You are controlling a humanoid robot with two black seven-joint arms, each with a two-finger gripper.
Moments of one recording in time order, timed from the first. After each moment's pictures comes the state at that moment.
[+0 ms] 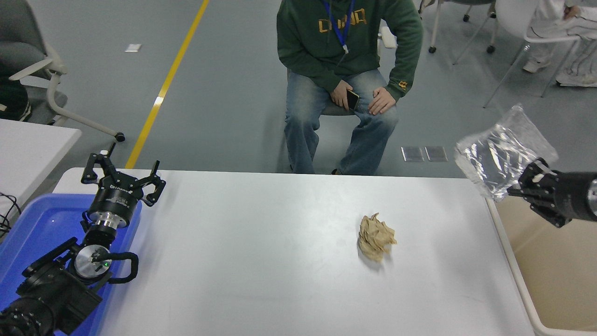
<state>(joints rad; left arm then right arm) -0.55 0.33 -0.83 -0.44 -0.19 -0.66 -0.48 1.04 -1.25 0.11 1.44 -0.24 0.13 -0.25</state>
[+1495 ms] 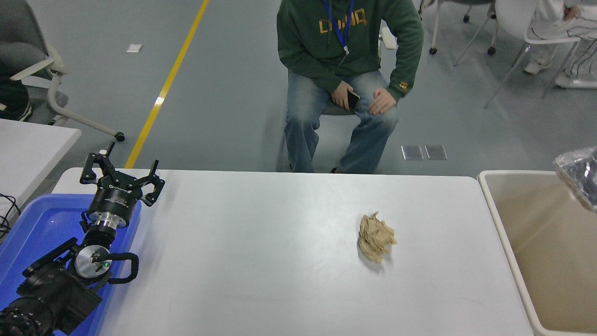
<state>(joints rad) -0.55 0.33 -0.83 -0.44 -0.19 -0.66 -0.48 0.96 -0.90 -0.04 0.61 -0.32 0.13 -0.24</state>
